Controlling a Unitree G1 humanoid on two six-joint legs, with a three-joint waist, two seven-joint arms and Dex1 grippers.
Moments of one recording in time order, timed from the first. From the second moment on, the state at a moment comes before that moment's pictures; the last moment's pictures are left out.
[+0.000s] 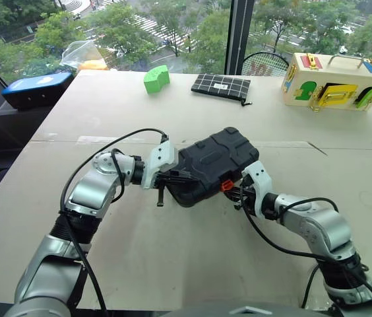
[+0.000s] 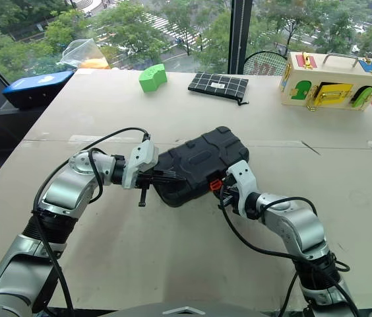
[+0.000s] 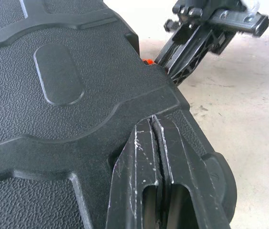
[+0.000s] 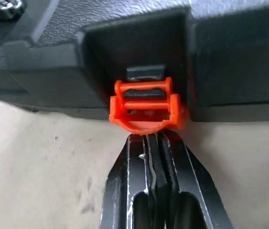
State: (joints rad) left arm -0.49 0.68 -0.21 0.05 -0.28 0.33 -1.29; right arm -0.22 -0.25 0.18 -0.36 0.42 1.00 0.41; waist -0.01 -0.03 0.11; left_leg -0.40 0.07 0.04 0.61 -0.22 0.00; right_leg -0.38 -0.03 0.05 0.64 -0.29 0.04
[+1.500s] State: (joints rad) left arm -0.47 0.68 -0.21 0.10 -0.28 0.21 -1.28; right arm -0.13 -0.27 0.16 -0.43 0.43 0.85 0.38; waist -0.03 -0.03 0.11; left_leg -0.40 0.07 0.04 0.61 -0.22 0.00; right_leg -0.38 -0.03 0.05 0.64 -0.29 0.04
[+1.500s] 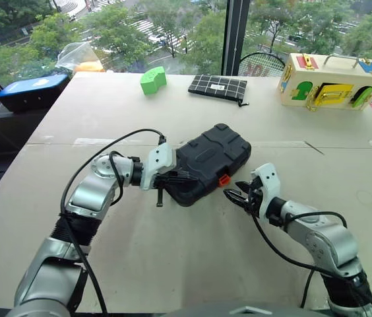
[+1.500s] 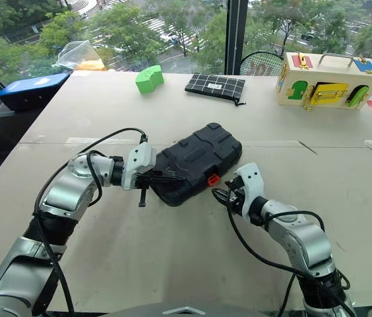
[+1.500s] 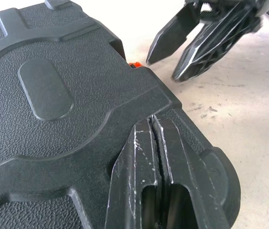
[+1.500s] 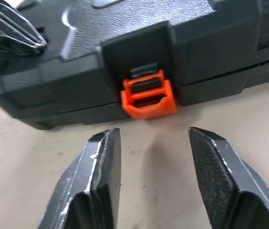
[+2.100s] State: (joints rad) left arm -0.47 0.68 -0.21 0.09 -0.28 0.24 -1.28; right arm -0.17 -0.23 0.18 -0.33 0.40 0.82 0.38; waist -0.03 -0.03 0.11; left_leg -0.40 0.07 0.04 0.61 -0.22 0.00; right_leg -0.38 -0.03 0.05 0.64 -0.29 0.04
